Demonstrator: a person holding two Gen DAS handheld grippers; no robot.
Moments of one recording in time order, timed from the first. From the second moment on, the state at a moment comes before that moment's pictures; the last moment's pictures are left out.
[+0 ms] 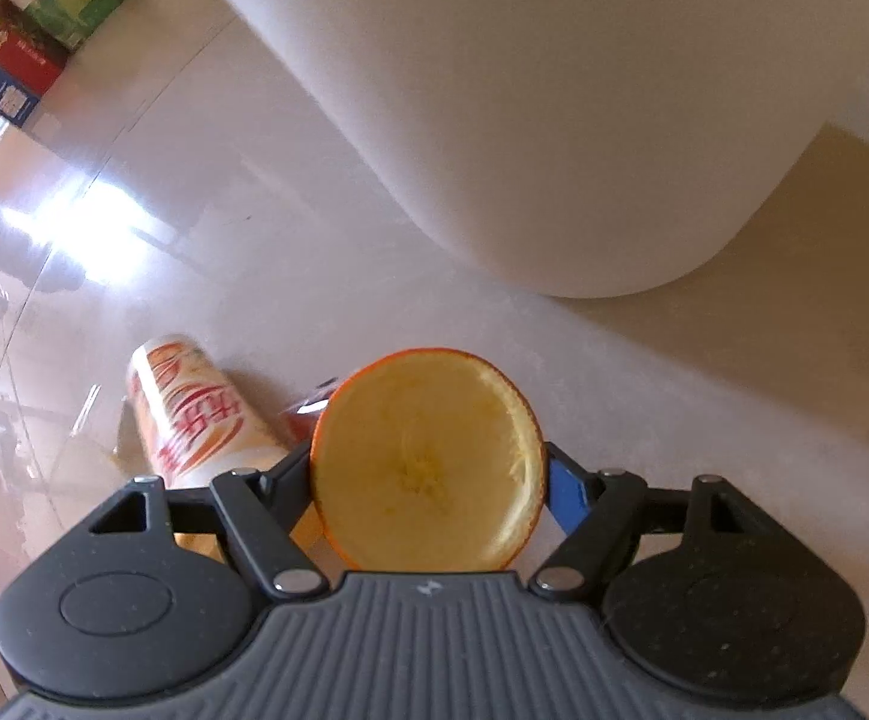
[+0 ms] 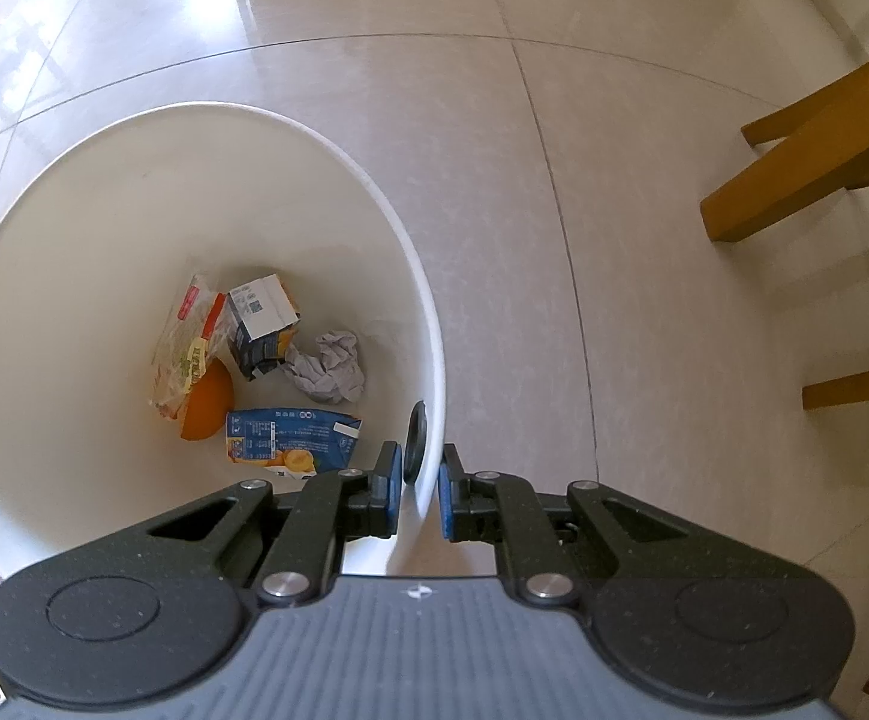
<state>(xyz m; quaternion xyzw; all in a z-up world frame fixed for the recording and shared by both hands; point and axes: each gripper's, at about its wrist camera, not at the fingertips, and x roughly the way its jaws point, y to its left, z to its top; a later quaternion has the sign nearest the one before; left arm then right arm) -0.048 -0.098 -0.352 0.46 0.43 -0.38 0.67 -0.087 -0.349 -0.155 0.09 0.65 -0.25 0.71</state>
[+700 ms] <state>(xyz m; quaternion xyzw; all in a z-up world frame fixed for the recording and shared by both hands) 0.025 -0.073 -0.189 0.36 0.51 -0.34 0.70 -0.083 -0.361 -0.155 0.14 0.64 -0.28 0.70</state>
